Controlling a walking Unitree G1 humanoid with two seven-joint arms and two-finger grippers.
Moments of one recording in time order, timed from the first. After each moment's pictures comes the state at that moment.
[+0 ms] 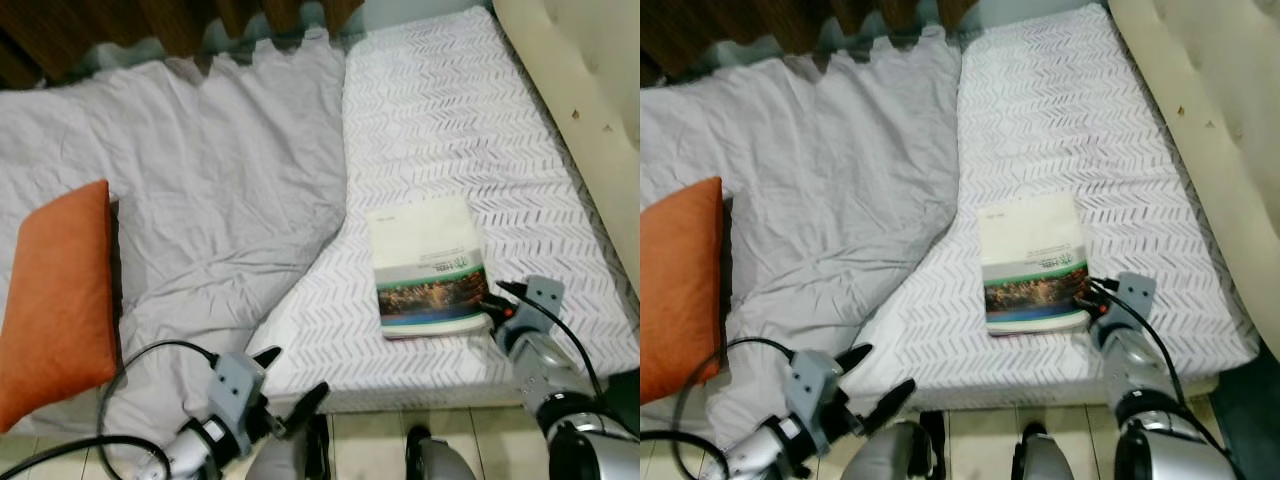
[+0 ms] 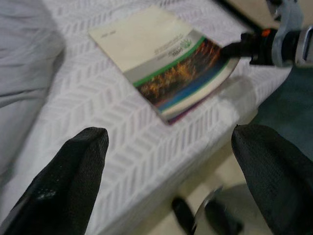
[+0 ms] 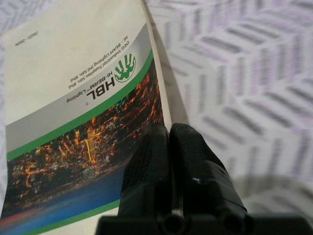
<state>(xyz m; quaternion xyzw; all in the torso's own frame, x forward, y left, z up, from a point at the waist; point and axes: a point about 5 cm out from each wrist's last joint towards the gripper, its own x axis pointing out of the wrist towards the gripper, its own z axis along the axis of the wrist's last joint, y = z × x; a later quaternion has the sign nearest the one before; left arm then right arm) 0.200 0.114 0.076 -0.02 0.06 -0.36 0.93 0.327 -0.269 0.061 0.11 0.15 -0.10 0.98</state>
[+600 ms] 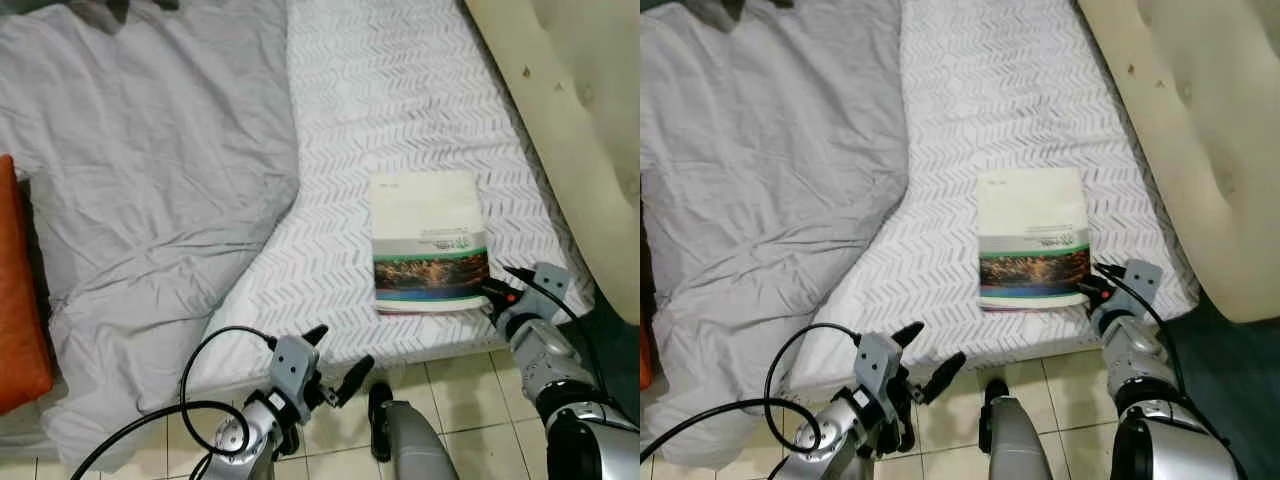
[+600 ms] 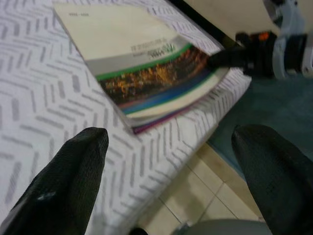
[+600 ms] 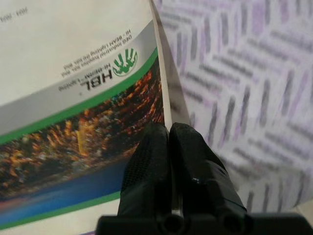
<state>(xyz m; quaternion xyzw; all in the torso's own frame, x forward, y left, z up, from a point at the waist) 0.241 0.067 0.050 -0.03 0.00 -0.37 0.93 0.338 -0.260 0.075 0.15 0.12 -0.06 0.98</state>
